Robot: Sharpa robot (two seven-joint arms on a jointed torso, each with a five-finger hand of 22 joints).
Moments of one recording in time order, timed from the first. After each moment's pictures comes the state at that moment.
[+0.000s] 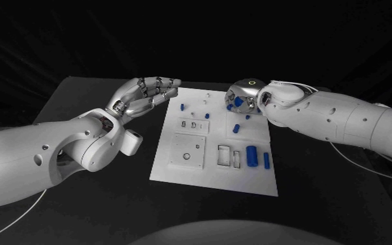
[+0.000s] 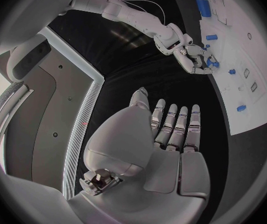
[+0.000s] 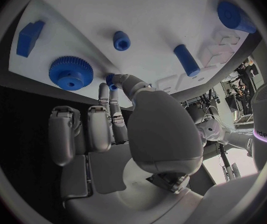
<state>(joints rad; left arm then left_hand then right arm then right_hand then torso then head) 1.28 -0.97 -0.22 1.74 -0.33 -0.32 0.52 1.50 0.19 -0.26 0.29 0.42 0.65 0.18 0.22 0.07 0.37 0.21 0.48 0.07 0.33 0.21 0.35 0.06 0.14 0.40 0.29 0.20 0.09 1.24 -0.62 -0.19 1.09 -1.64 -0.26 0.05 1.34 -0.13 0.38 0.05 0.56 1.00 0.06 0.20 0.67 0.96 0.05 0.40 0.51 1.43 -0.04 1.42 1.19 0.04 1.43 0.08 1.47 1.31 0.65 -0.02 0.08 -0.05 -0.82</state>
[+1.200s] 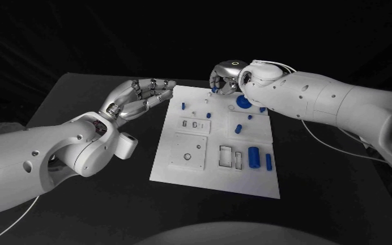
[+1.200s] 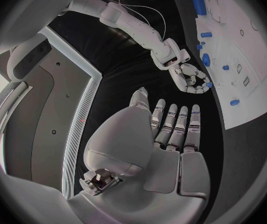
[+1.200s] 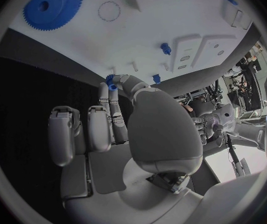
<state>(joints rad) 1.29 -0.98 -0.22 1.76 -0.33 -0.33 0.51 1.50 0.19 -0.26 0.29 0.42 0.65 0.18 0.22 0.07 0.37 0.21 0.48 0.07 0.33 0.21 0.36 0.06 0.14 0.40 0.29 0.20 0.09 1.32 -0.45 -0.18 0.91 -1.55 -0.22 0.04 1.34 -0.13 0.37 0.05 0.56 0.99 0.07 0.19 0.72 0.97 0.05 0.38 0.51 1.43 -0.04 1.42 1.18 0.04 1.43 0.08 1.47 1.31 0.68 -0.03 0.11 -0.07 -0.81</state>
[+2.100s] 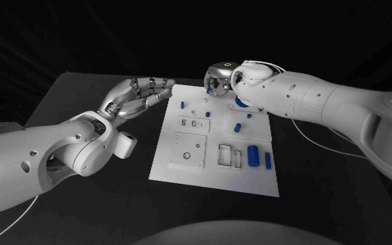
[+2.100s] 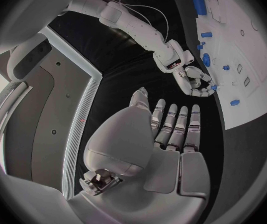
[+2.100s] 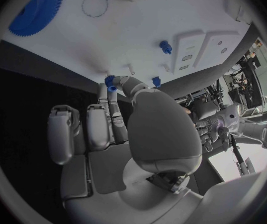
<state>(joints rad) 1.29 -0.97 -0.22 1.76 -0.33 -0.33 0.51 1.50 0.19 -0.26 0.29 0.42 0.65 0.18 0.22 0.07 0.37 0.21 0.48 0.07 0.33 0.21 0.36 0.06 0.14 0.40 0.29 0.20 0.09 1.31 -0.38 -0.18 0.84 -1.53 -0.18 0.03 1.33 -0.12 0.37 0.05 0.56 0.97 0.08 0.16 0.71 0.96 0.07 0.35 0.50 1.41 -0.03 1.40 1.14 0.04 1.42 0.09 1.46 1.31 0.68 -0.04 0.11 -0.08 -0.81</state>
